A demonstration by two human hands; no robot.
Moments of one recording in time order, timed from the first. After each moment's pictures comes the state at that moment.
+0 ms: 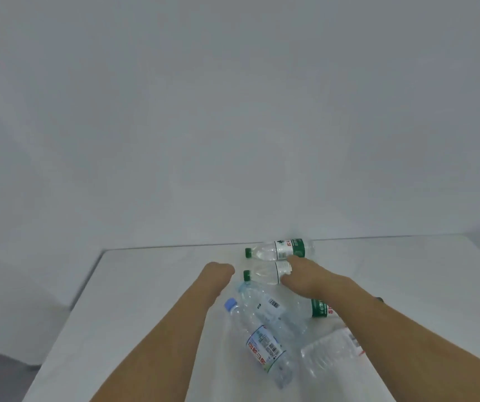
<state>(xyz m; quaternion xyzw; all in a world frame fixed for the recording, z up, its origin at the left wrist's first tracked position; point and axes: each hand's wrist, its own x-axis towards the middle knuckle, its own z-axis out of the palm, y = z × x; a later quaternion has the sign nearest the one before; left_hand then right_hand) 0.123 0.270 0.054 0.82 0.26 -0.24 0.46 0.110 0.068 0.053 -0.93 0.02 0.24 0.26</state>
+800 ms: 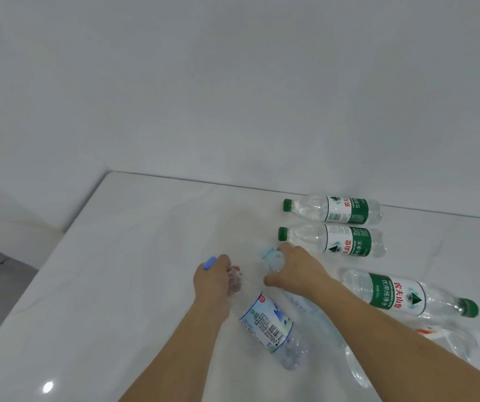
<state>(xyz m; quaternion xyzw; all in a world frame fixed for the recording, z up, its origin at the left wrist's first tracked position) 0.115 0.321 -0.136 0.50 0.45 -0.04 0.74 0.158 0.160 -0.120 -0.94 -0.02 0.26 0.23</state>
